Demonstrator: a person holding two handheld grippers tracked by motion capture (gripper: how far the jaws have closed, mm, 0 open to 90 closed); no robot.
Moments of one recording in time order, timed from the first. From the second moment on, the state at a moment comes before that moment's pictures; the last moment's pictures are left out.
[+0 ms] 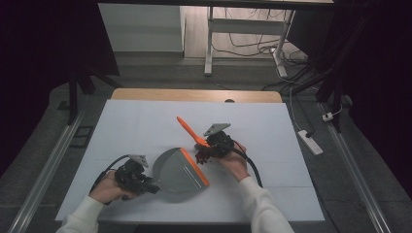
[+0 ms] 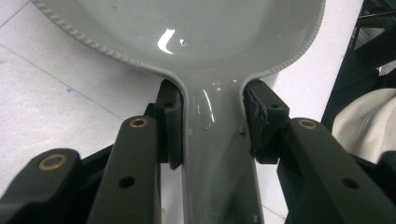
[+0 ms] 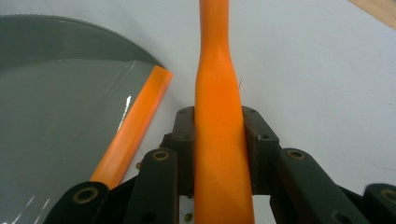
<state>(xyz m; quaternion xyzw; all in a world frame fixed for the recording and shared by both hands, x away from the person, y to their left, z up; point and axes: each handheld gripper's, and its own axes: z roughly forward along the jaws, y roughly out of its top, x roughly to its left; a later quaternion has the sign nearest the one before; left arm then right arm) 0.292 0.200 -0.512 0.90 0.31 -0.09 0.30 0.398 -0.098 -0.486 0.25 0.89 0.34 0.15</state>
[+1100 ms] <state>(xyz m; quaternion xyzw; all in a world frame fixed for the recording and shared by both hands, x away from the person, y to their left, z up) 0.291 0.200 -0.512 0.90 0.31 -0.09 0.30 0.386 -0.081 -0.487 0.21 0.90 0.35 0.14</state>
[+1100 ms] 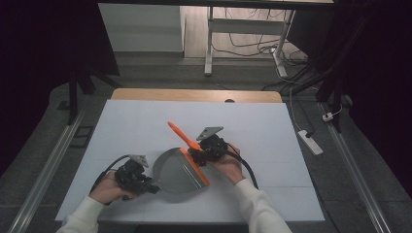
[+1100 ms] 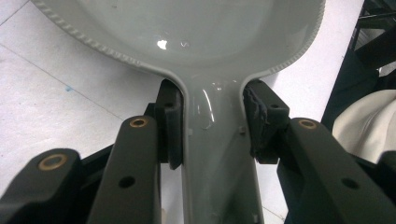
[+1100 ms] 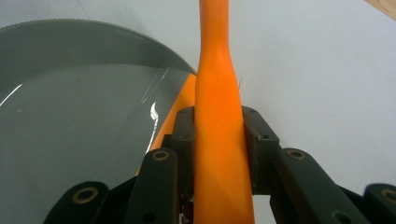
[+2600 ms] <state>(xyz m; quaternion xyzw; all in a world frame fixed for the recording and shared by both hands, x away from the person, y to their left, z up) 0.288 0.204 -0.511 0.90 0.31 -0.09 0.29 0.393 -0.108 -0.478 0.29 0.87 0.37 0.18</state>
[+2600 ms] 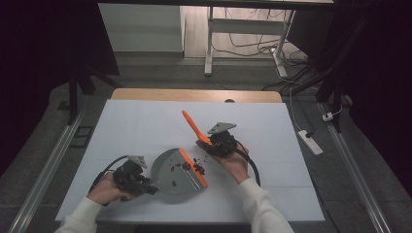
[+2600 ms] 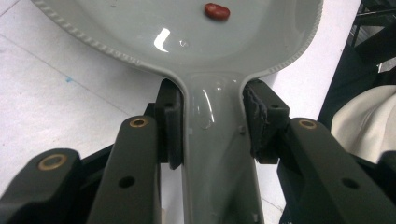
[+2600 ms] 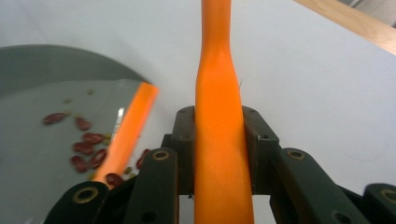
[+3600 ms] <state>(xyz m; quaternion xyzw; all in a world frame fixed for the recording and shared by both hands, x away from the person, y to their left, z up) 0.287 0.205 -0.513 0.90 0.31 -0.10 0.29 0.369 -0.079 -0.490 0.27 0.88 0.36 0.15</state>
